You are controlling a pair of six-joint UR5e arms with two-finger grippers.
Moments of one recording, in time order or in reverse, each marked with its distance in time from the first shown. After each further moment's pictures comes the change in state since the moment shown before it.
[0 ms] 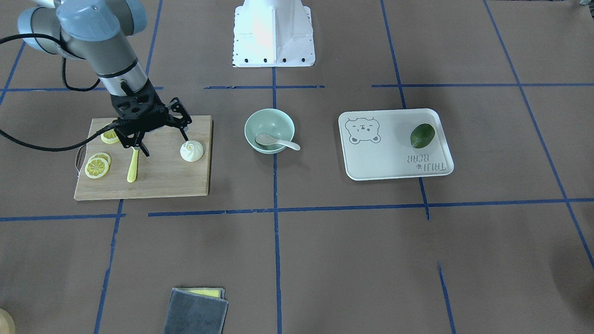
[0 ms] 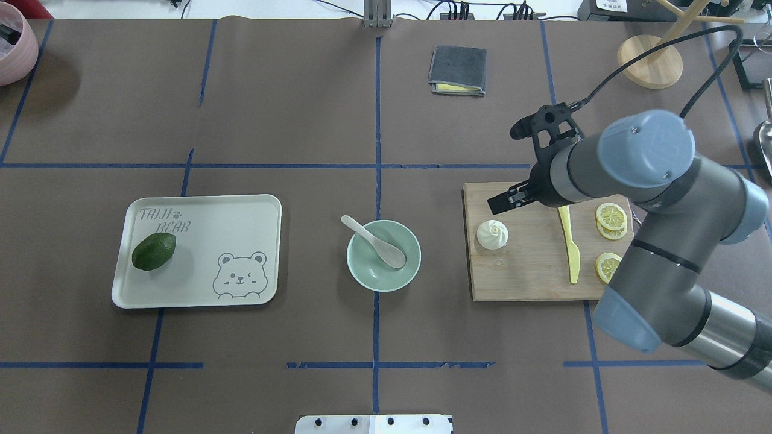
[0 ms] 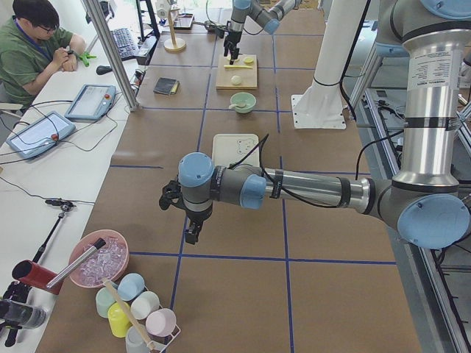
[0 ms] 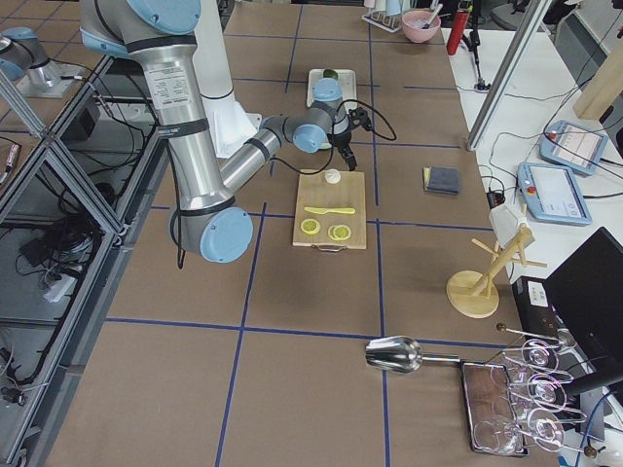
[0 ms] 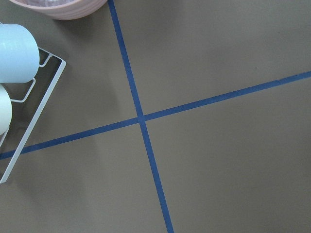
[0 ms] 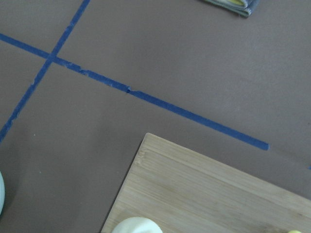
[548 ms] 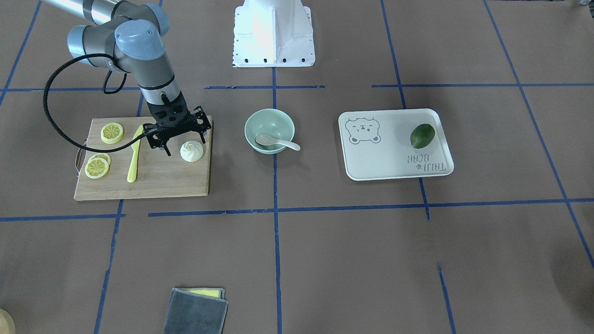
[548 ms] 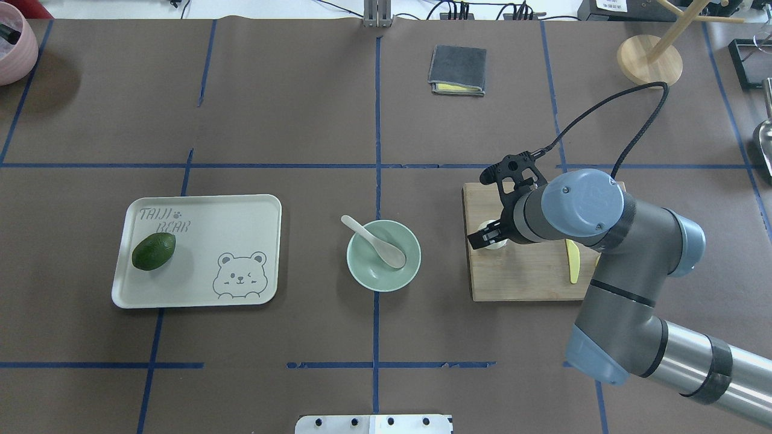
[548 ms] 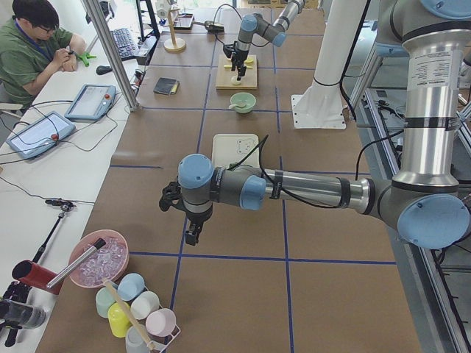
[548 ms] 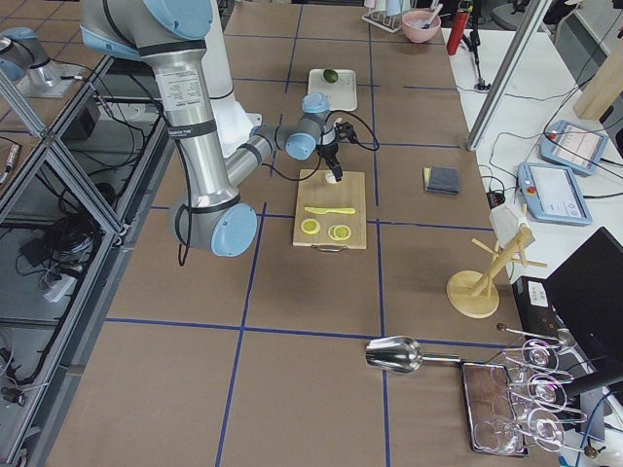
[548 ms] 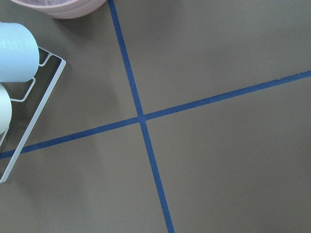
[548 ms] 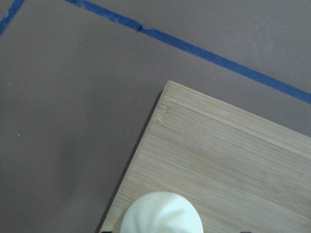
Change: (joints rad) left arm 0.000 0.000 0.005 0.000 0.000 0.003; right arm -0.102 0.012 -0.089 0.005 -0.080 0.039
